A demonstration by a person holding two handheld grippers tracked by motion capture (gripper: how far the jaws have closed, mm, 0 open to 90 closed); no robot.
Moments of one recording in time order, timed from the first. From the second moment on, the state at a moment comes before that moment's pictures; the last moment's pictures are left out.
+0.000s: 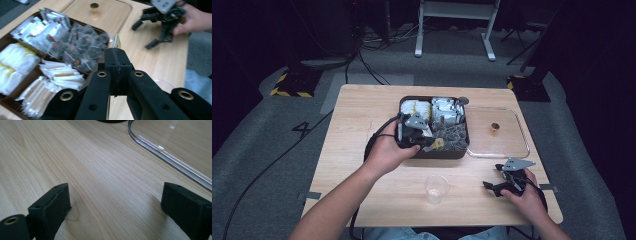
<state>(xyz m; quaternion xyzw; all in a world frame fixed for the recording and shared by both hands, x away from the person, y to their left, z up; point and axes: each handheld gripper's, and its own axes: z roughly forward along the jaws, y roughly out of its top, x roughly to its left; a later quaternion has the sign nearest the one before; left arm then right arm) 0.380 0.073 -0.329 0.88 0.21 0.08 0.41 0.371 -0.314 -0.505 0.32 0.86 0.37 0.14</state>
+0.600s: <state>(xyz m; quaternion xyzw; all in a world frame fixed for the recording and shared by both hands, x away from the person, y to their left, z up) 0.330 0.076 -0.357 0.88 0.16 0.06 0.44 0.371 -0.314 -0.505 0.32 0.86 0.37 0.14</state>
